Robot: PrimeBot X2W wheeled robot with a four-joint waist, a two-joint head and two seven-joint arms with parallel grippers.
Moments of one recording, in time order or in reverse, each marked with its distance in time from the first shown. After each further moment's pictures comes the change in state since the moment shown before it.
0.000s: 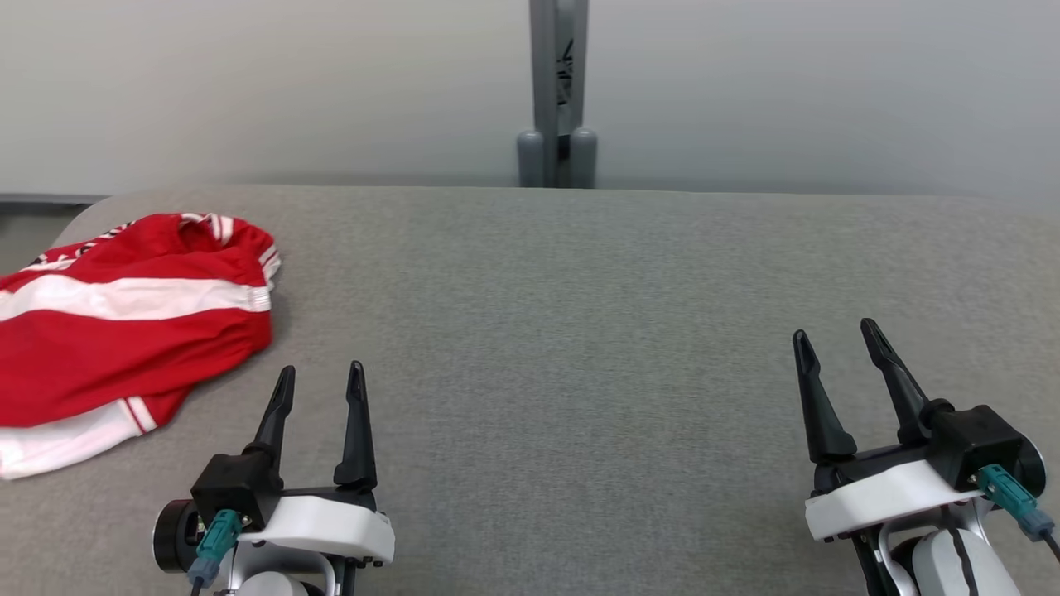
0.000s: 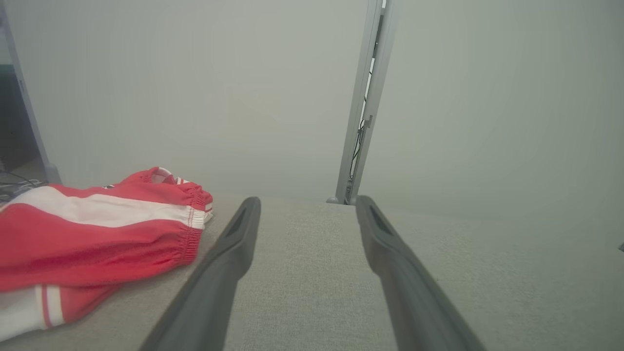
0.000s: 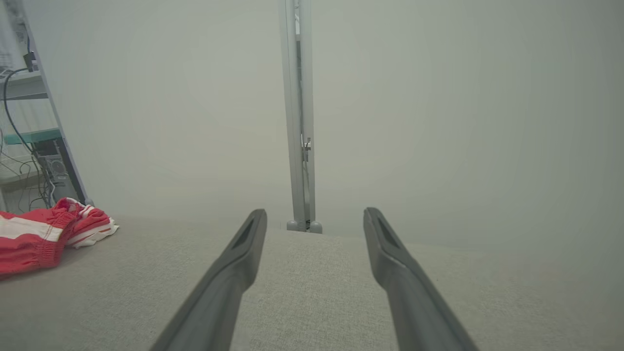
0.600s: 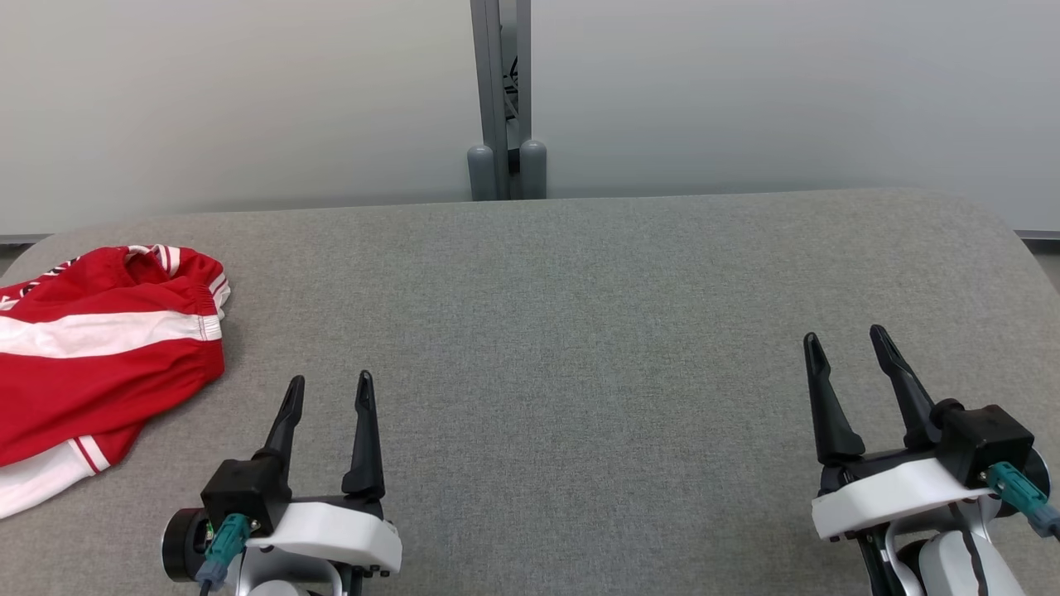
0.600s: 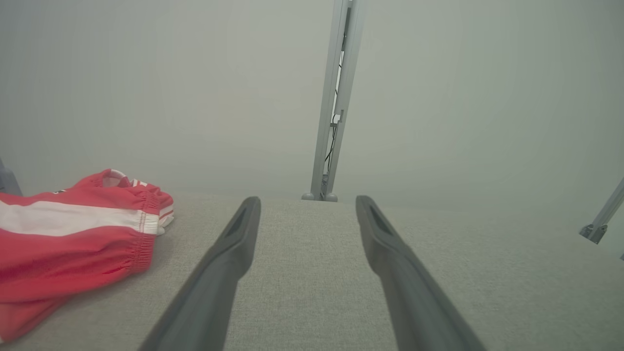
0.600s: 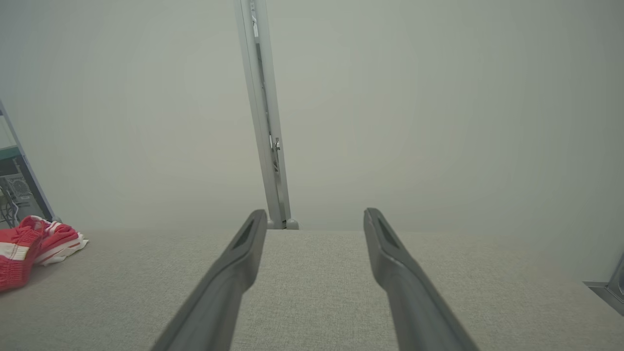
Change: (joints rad) left arm 0.016 -0.001 -0.016 -0.020 0.002 0.013 0.026; right arm 0.003 0.002 -0.012 0.012 0.053 0.000 0.023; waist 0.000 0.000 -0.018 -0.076
